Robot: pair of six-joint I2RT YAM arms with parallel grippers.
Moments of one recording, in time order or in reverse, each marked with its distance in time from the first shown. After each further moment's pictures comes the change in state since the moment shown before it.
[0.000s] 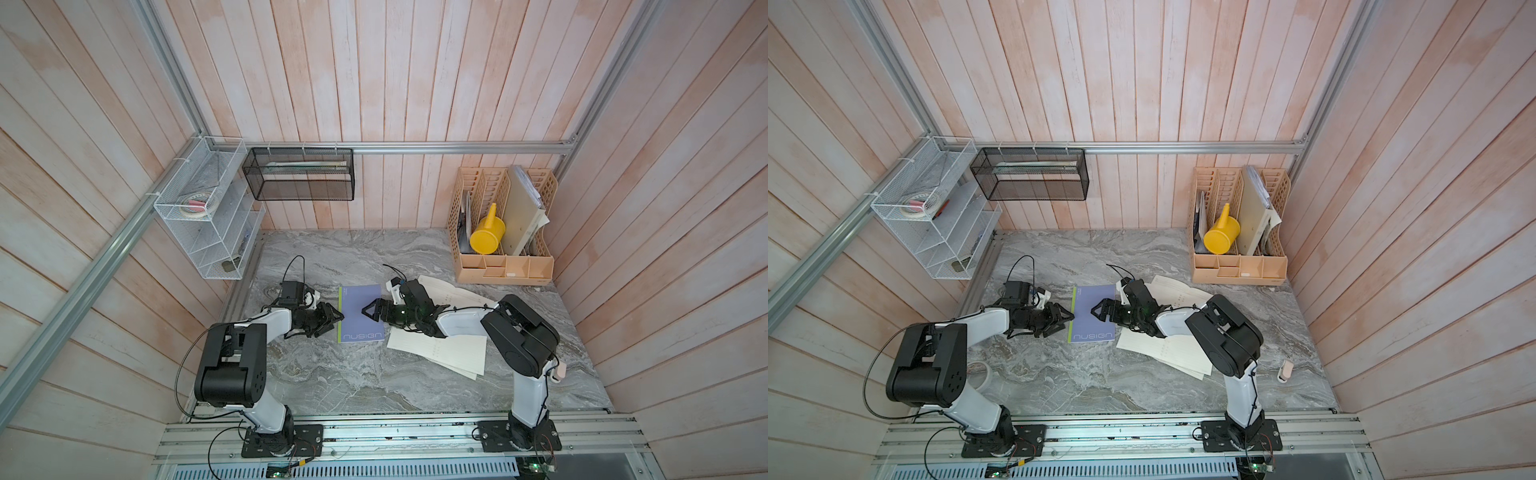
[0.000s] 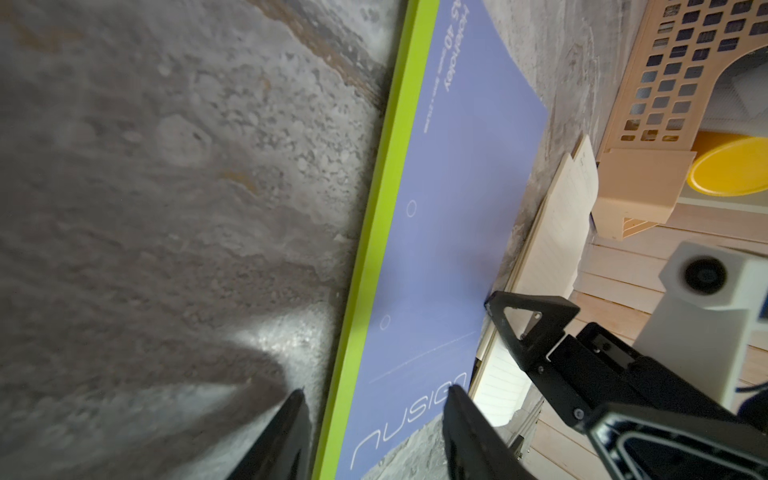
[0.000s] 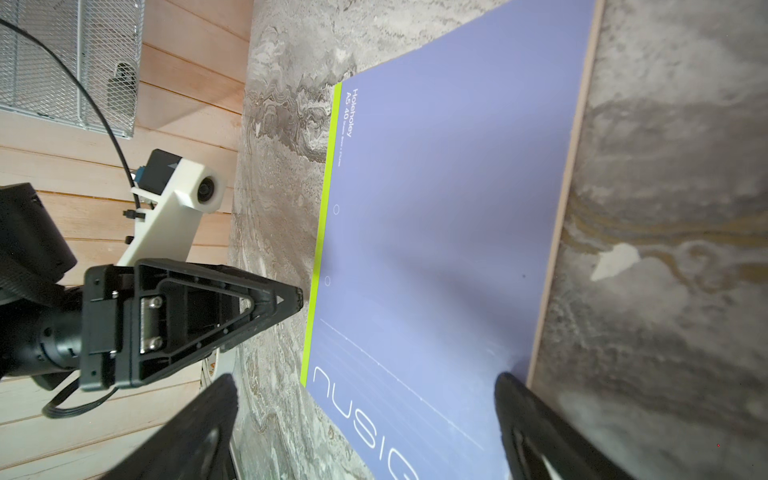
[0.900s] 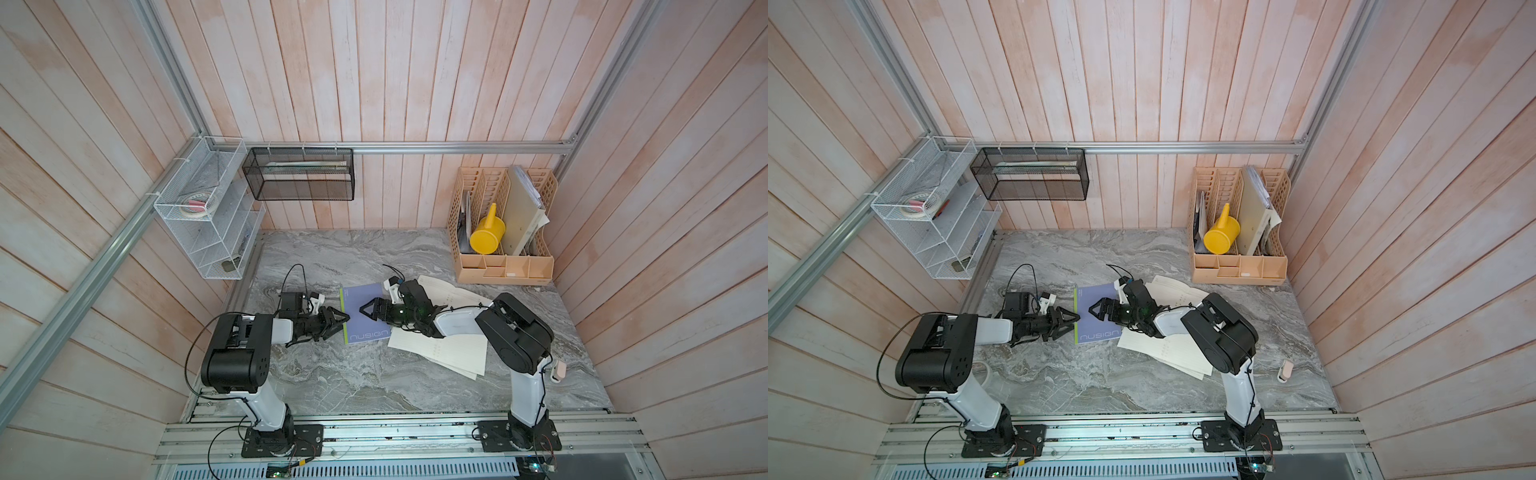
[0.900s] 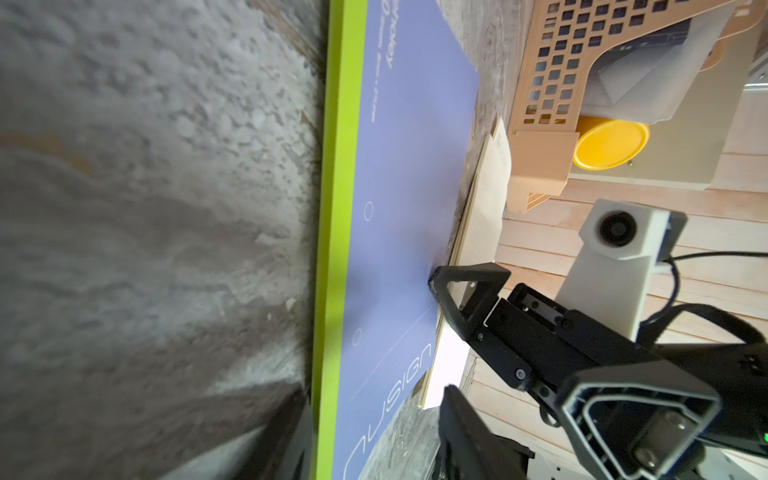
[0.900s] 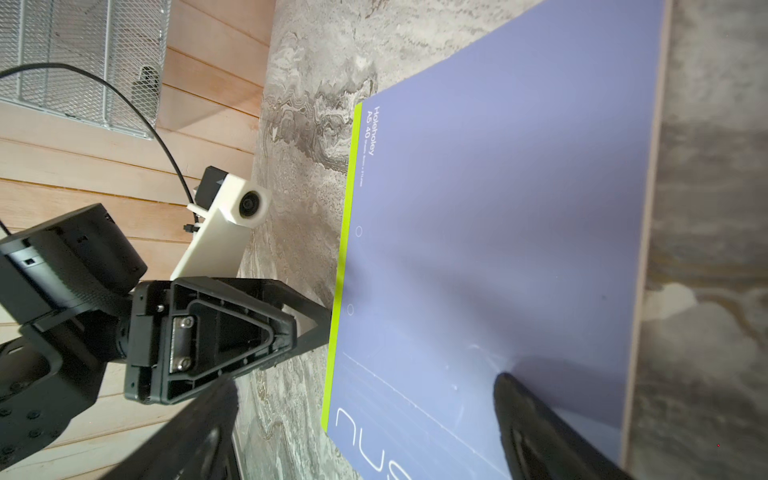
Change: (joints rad) left arm 0.017 0.082 -0.169 0.460 0.260 -0.155; right arm 0.000 0.048 0.008 0.097 -0.032 0.011
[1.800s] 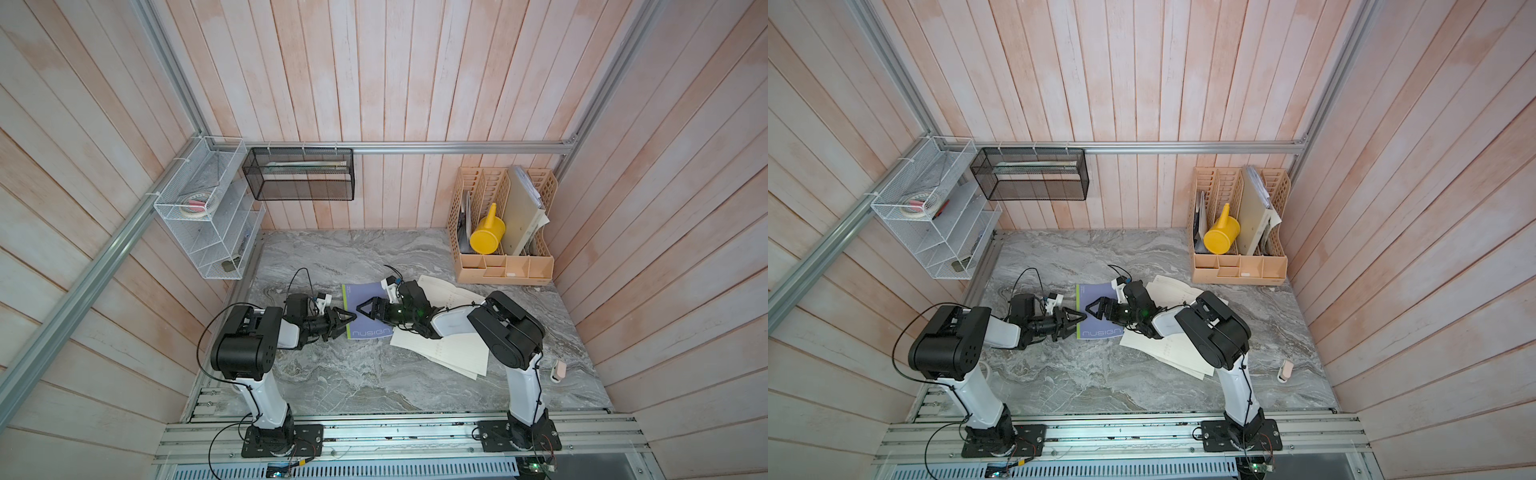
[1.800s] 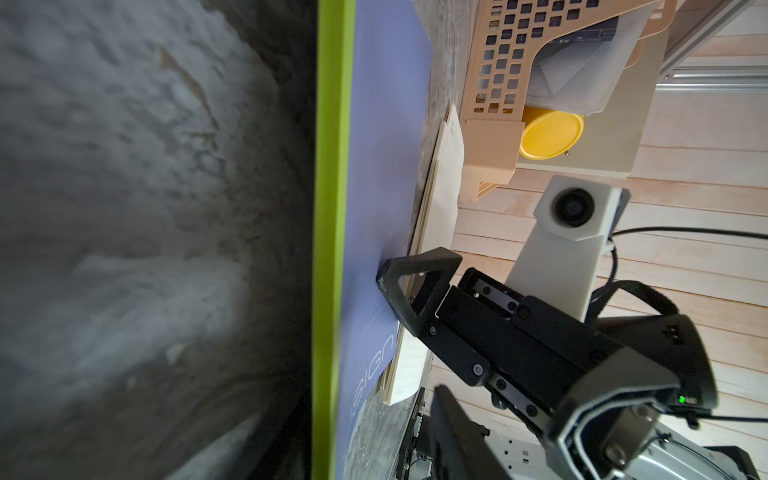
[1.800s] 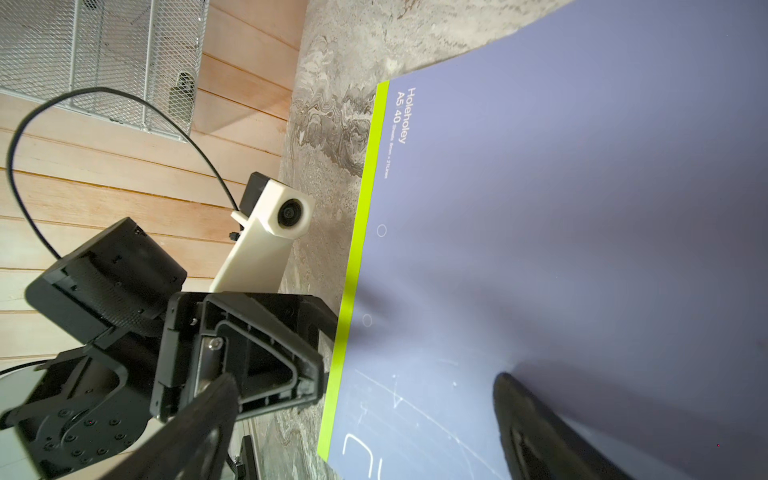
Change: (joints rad) left arm -0.049 0.101 -0.037 0.306 0.085 -0.182; right arm -0.002 0.058 0.006 0.126 -0.055 0.040
